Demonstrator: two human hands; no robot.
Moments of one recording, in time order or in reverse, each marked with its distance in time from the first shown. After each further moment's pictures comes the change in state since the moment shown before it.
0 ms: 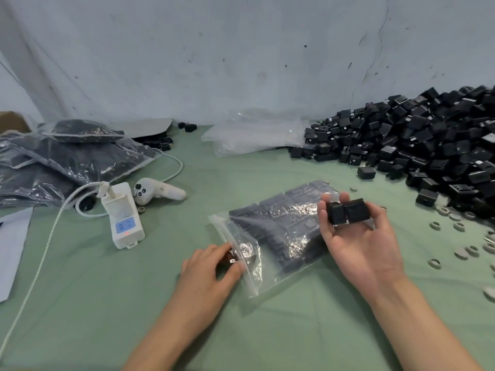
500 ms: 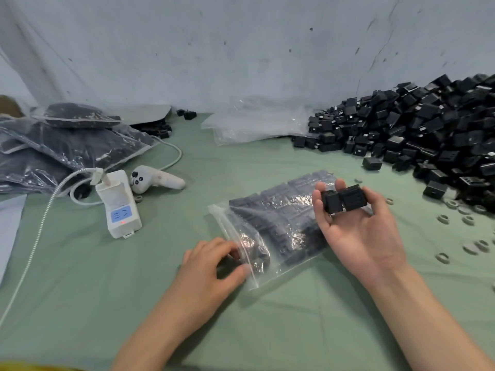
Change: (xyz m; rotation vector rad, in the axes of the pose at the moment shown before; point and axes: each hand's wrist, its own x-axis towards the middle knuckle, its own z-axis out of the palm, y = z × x) left_hand 0.000 -0.002 0.000 0.003 -0.094 0.067; right_hand 0.006 0.005 0.007 -0.047 -0.019 0.062
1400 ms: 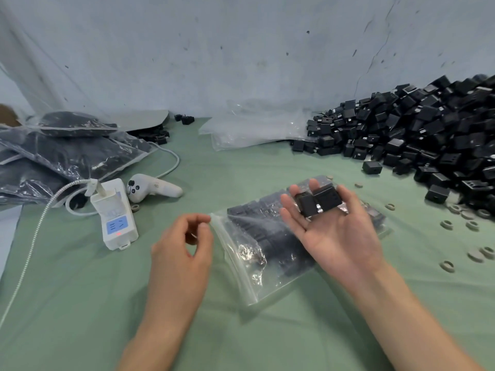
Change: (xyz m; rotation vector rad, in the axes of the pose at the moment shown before) left_hand 0.019 0.014 -0.013 -0.216 0.530 -0.172; right_hand 0.015 0.021 0.019 -0.089 -0.045 0.094
